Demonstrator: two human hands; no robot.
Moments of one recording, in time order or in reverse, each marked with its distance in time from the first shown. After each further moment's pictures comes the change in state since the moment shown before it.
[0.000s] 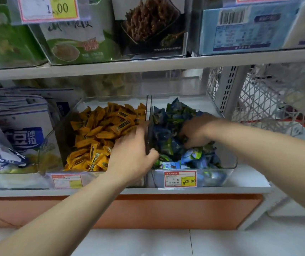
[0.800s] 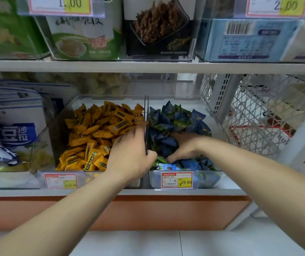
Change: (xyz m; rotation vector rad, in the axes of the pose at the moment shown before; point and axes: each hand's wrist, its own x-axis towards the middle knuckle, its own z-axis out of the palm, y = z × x) left_hand 0.004 0.000 0.002 -0.048 -0.014 -0.039; right_hand 0.018 -0.029 0.031 0.585 -0.051 0.178
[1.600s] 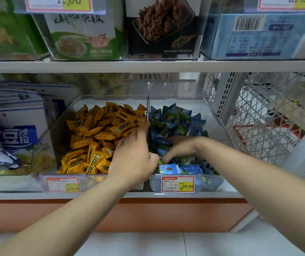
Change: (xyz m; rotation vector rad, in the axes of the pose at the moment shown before) left_hand -0.002 -0.006 0.009 -0.012 0.032 0.008; right_hand 0.013 -0.011 0.002 0.392 -0.315 -0.097
